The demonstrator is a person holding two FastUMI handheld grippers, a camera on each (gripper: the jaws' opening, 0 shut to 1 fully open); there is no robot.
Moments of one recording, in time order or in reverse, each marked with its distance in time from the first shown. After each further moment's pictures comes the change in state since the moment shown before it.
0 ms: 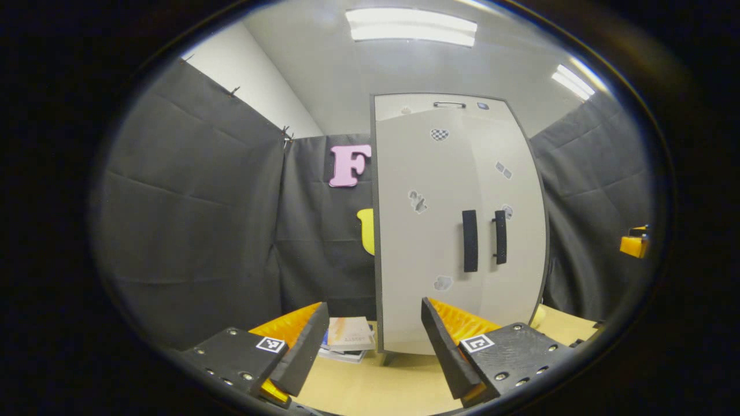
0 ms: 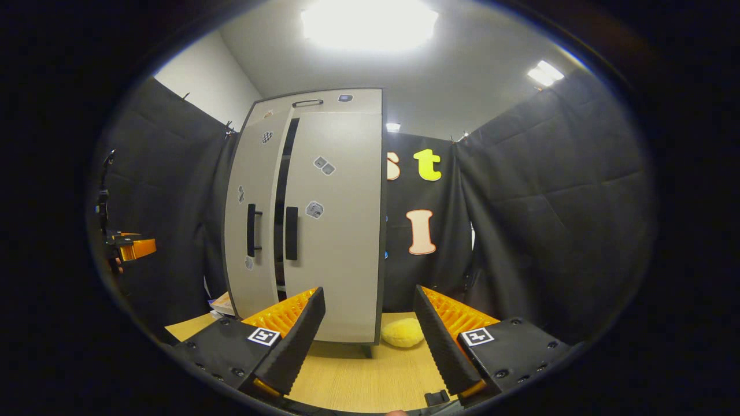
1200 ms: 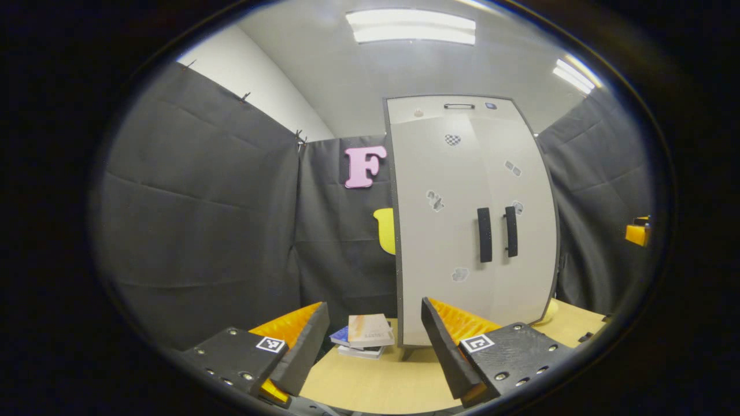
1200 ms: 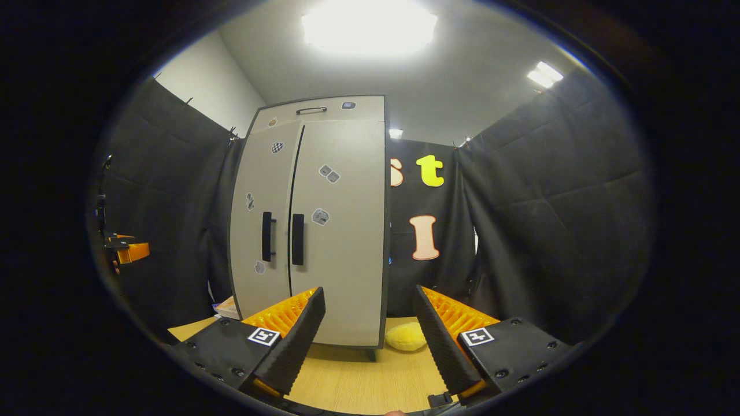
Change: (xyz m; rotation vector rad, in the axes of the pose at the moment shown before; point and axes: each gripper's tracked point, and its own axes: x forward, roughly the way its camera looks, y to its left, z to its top) left arm -0.011 0.012 0.007 0.021 -0.005 0.075; right arm -0.006 0.002 0.010 0.008 -0.033 0.019
